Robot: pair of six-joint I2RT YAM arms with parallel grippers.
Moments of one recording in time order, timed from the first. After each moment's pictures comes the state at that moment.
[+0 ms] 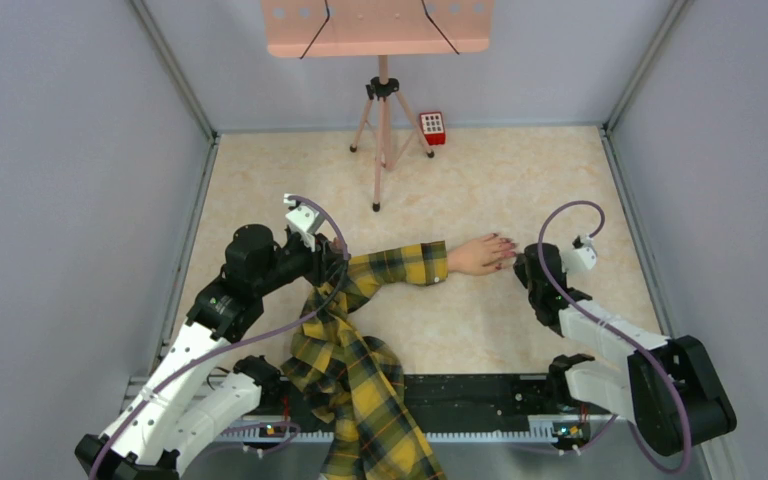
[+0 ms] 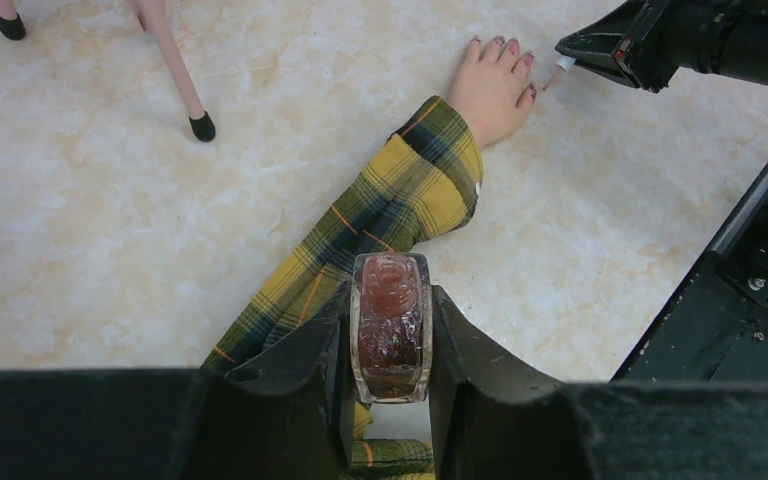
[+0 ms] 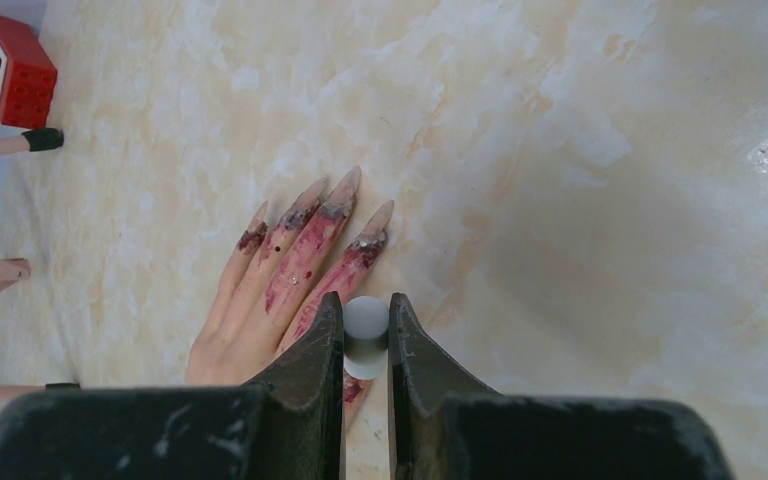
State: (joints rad) left arm -0.47 0.72 0.77 -0.35 0.35 -0.06; right arm 0.31 1.09 0.30 0.15 0.50 1.12
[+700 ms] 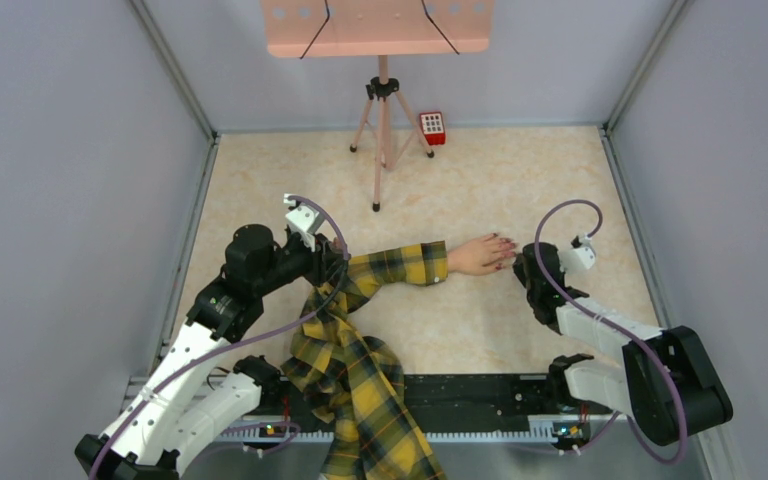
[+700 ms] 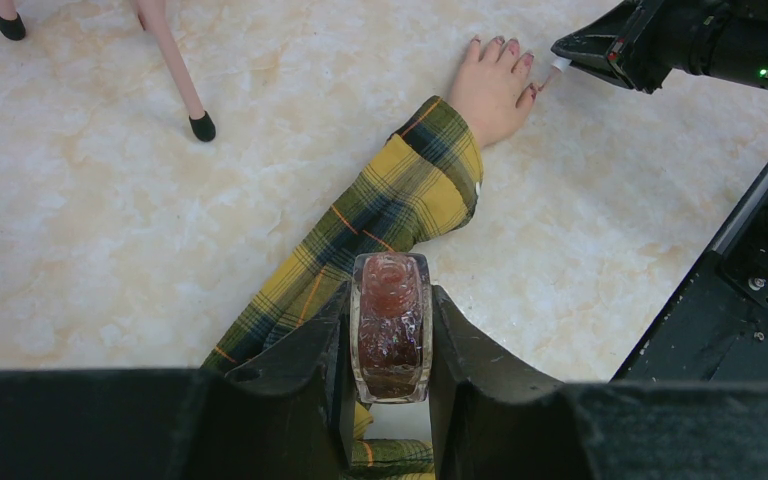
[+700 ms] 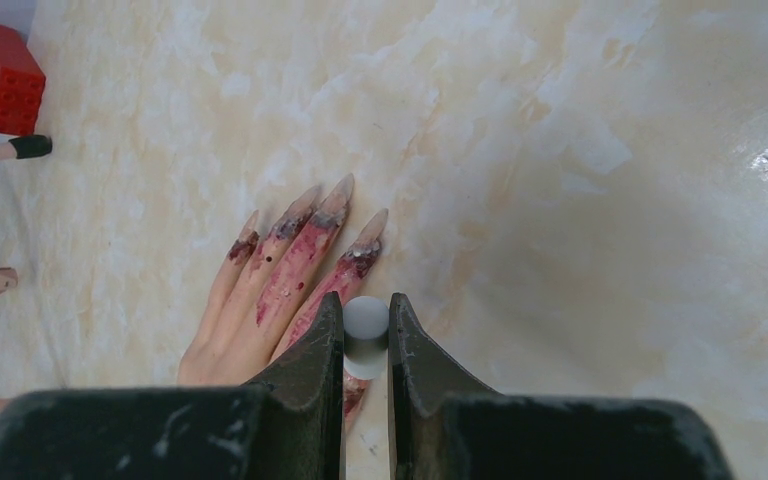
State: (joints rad) left arm -0.47 0.72 0.77 -0.35 0.35 -0.06; right arm 0.31 1.14 0.30 0.20 0.51 1.12
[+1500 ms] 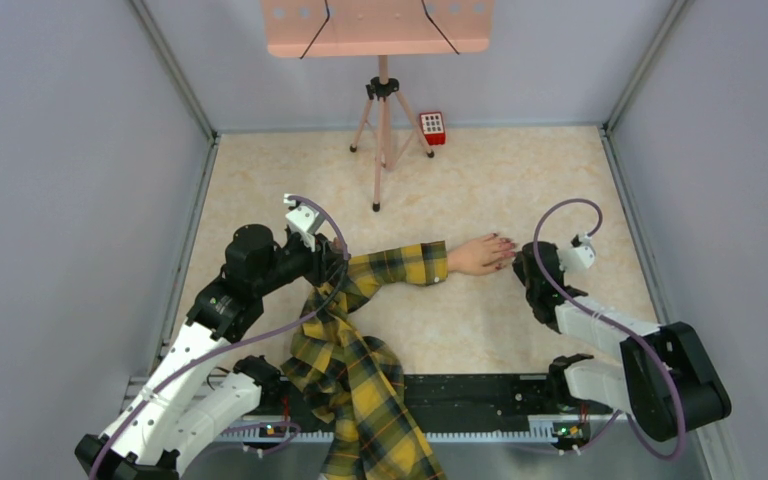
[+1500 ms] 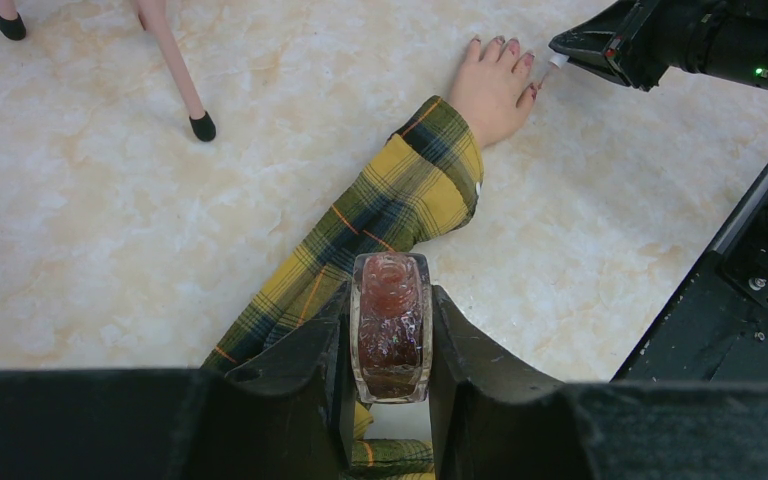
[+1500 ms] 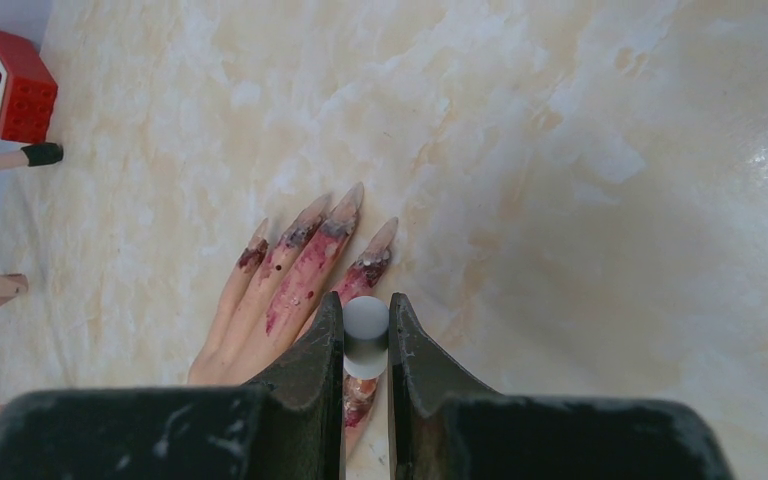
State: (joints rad) left arm -0.47 0.72 0.77 -0.35 0.35 -0.06; right arm 0.31 1.16 0.30 0.23 0.52 1.12
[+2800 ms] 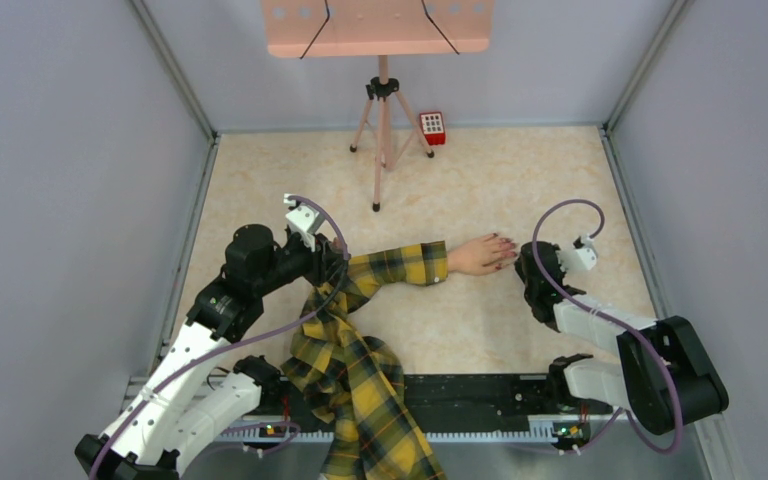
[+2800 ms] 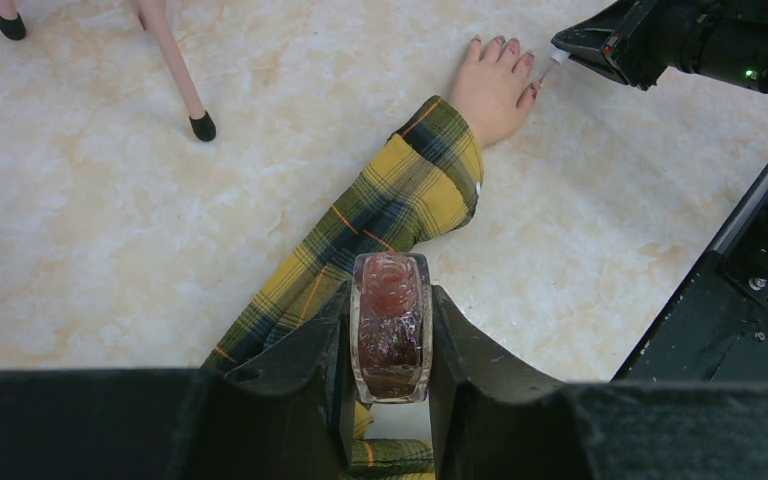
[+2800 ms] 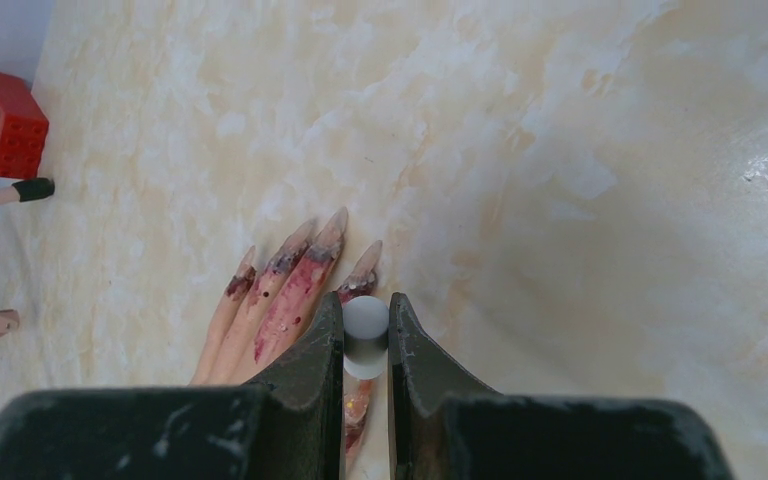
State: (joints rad) left arm -0.47 0.72 0.77 -0.35 0.35 -0.06; right arm 0.31 1.19 0.30 0.25 0.57 1.15
